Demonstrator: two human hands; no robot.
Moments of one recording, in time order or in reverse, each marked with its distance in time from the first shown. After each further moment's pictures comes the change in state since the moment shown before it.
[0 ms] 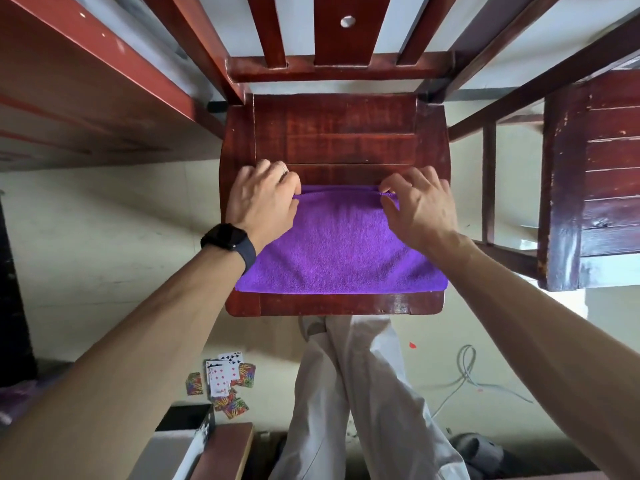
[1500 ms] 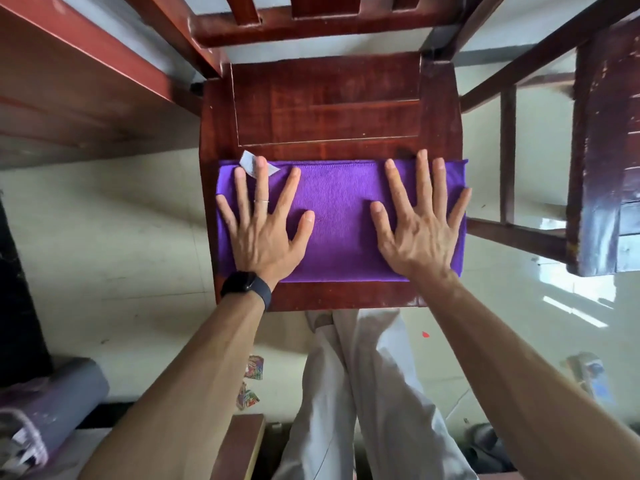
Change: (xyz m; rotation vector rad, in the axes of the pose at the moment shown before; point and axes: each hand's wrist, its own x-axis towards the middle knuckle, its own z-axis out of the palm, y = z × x) left_hand -0.054 0.030 0.088 0.034 0.105 -0.274; right_hand -0.051 0.004 0.082 -0.073 0.165 0.203
